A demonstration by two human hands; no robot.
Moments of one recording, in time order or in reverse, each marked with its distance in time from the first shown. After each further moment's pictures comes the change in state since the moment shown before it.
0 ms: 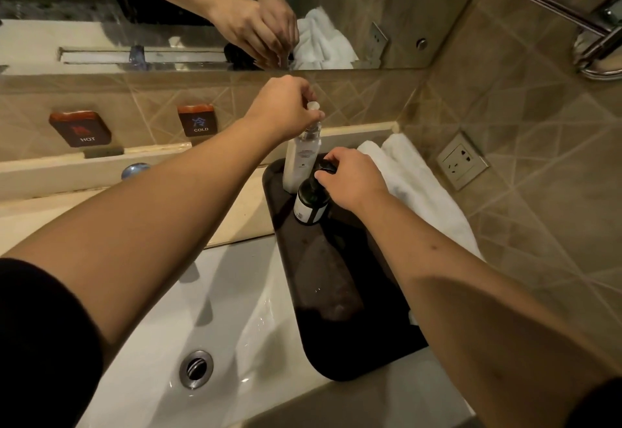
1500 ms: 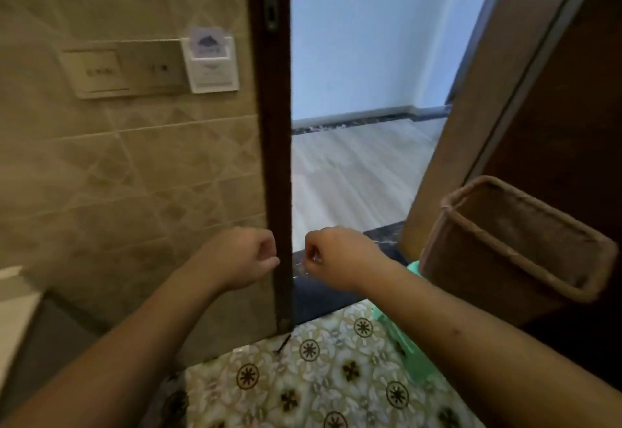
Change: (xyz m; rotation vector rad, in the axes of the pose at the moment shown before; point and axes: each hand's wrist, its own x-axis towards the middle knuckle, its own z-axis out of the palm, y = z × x) left_hand -0.761 0.443 0.116 0.169 -0.958 1.528; right_hand -0.949 0.195 -0.051 -0.027 0.456 1.046
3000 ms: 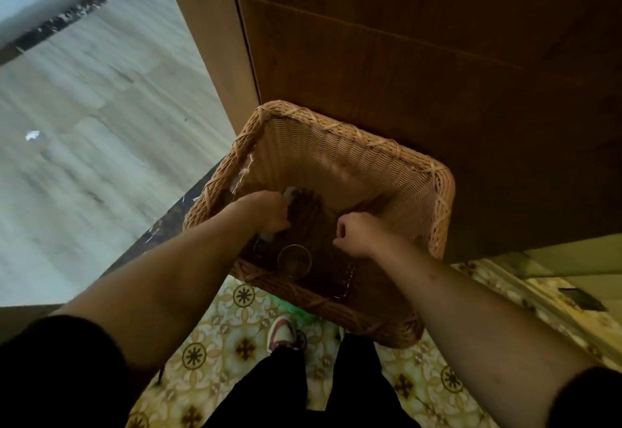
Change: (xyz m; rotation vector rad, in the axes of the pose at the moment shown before) left_hand 0.579 0.453 0.354 0.274 -0.875 0.343; right_hand -0.029 0.709 0.051 0.414 -0.350 0.891
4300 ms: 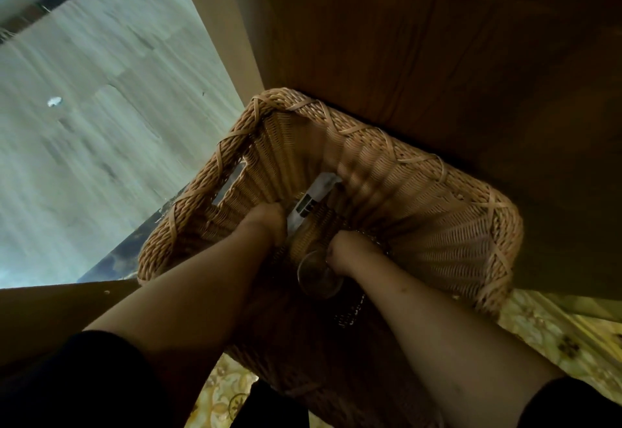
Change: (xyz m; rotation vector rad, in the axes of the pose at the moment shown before) left_hand 0.109 -0.024 0.046 -0.312 0.067 -0.249; right_hand 0.131 0.011 0.051 -0.053 -0.170 0.021
